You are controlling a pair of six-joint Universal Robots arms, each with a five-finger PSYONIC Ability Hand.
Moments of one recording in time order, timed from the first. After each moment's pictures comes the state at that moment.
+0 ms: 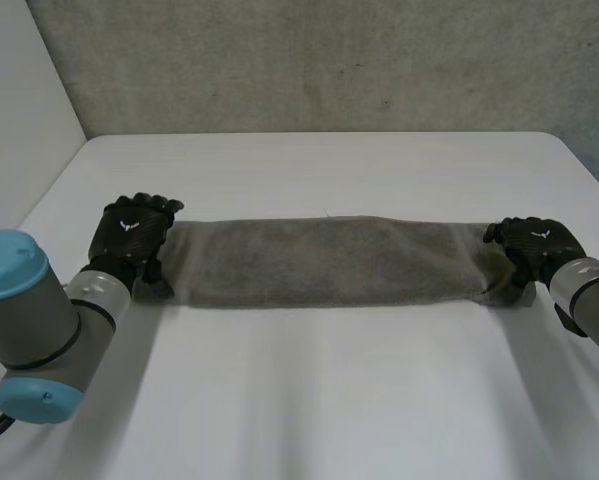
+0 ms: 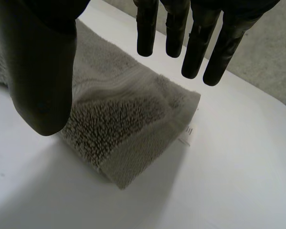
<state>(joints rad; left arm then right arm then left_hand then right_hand) 4.45 -2.00 -1.80 3.68 -1.48 3.41 1.62 -1.05 1.59 -0.14 1.33 2.79 0.28 0.26 0.25 0.27 0.22 0.39 0.36 0.38 0.39 0.23</state>
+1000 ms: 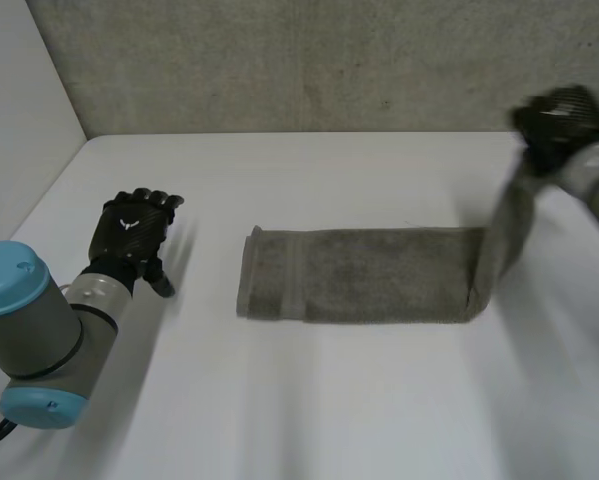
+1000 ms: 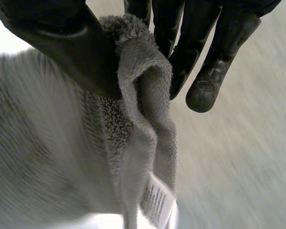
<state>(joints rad) 4.44 -1.99 -1.83 3.75 -1.48 3.41 1.75 -1.06 1.15 -0.05 1.36 2.52 0.28 0.26 0.25 0.27 0.22 1.32 1.31 1.33 1.33 1.15</state>
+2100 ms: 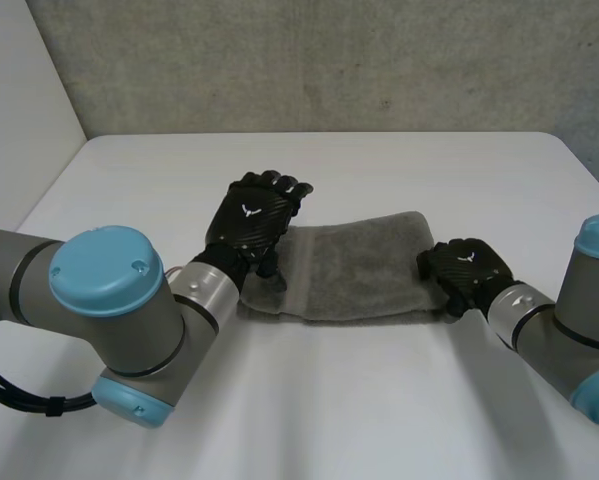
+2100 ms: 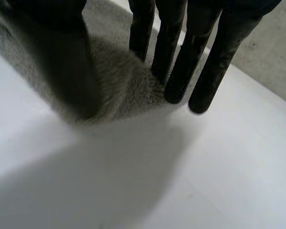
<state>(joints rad) 4.10 -2.08 -1.56 3.61 -1.48 3.33 1.80 -1.03 1.66 -0.22 1.26 2.72 0.28 0.26 0.25 0.27 0.22 0.94 0.94 0.93 0.93 0.76</state>
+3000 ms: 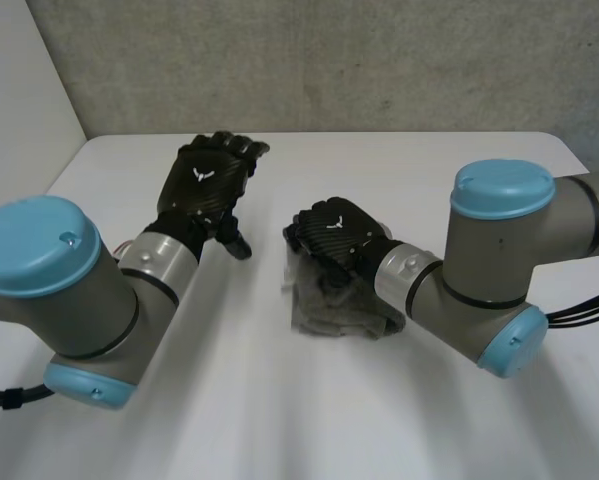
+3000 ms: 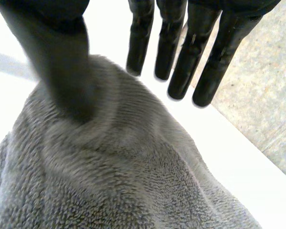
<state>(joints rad) 4.18 -1.94 -1.60 3.61 -1.51 3.33 2.14 -0.93 1.23 -0.03 1.16 2.73 0.28 0.26 0.25 0.27 0.22 0.56 0.56 0.59 0.58 0.38</state>
